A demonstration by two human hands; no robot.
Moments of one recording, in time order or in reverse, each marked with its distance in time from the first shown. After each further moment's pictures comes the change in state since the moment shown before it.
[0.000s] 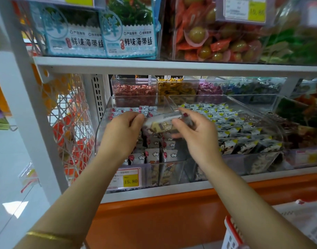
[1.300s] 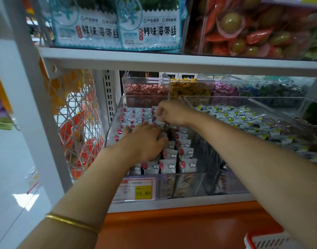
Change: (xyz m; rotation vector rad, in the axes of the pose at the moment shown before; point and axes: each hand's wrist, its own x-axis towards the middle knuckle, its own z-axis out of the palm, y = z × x) left_hand 0.035 -0.029 0.019 0.638 -0.540 0.083; right_hand 0.130 0.039 0.074 -0.790 -0.653 -0.074
